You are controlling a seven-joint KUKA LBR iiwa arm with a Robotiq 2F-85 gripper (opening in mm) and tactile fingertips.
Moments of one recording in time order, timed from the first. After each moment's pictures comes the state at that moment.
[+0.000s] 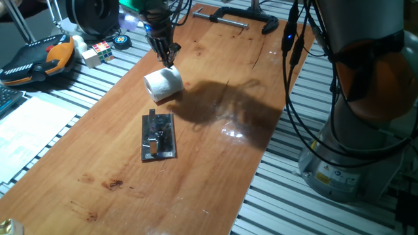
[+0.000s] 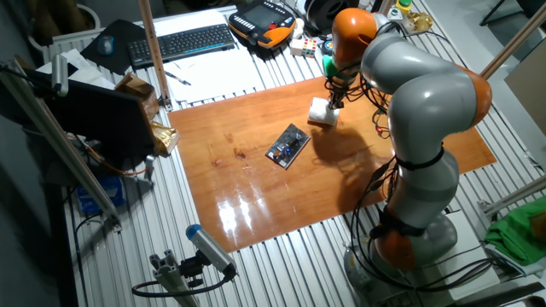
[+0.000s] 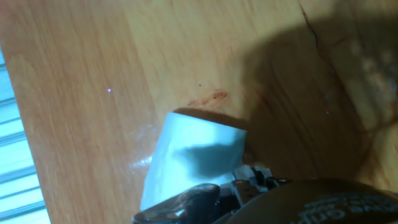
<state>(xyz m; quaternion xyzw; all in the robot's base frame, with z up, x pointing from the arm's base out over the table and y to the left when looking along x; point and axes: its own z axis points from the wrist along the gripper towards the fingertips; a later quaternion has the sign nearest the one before) 0.567 -0.053 0.160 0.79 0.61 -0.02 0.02</state>
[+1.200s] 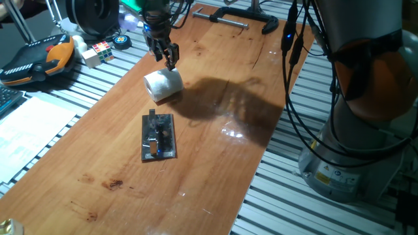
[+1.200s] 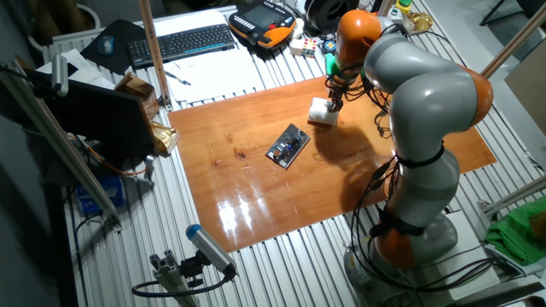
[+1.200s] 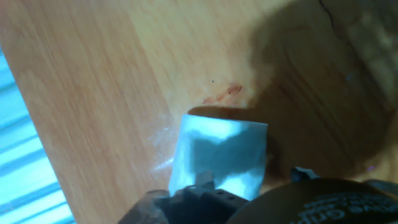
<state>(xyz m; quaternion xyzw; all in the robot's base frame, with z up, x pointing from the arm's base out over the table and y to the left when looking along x) 0.587 -0.058 0.148 0.83 0.55 0.01 0.03</state>
